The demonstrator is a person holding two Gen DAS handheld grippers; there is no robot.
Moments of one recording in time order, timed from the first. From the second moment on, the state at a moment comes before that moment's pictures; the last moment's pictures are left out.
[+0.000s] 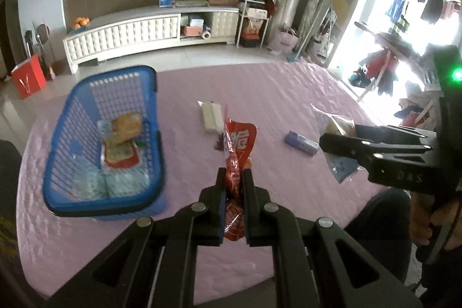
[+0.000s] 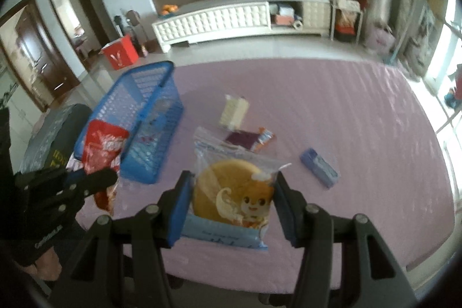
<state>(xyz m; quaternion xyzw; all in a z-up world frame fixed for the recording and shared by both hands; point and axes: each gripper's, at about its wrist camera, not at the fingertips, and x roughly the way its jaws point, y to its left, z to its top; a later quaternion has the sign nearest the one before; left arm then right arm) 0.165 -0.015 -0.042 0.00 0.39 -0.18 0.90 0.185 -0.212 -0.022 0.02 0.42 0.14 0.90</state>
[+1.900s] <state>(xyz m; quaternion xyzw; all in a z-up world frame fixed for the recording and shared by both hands) 0.261 0.162 -0.038 -0.03 0.40 -0.05 0.92 0.289 -0.041 -0.010 -0.09 0.40 0.23 0.88</state>
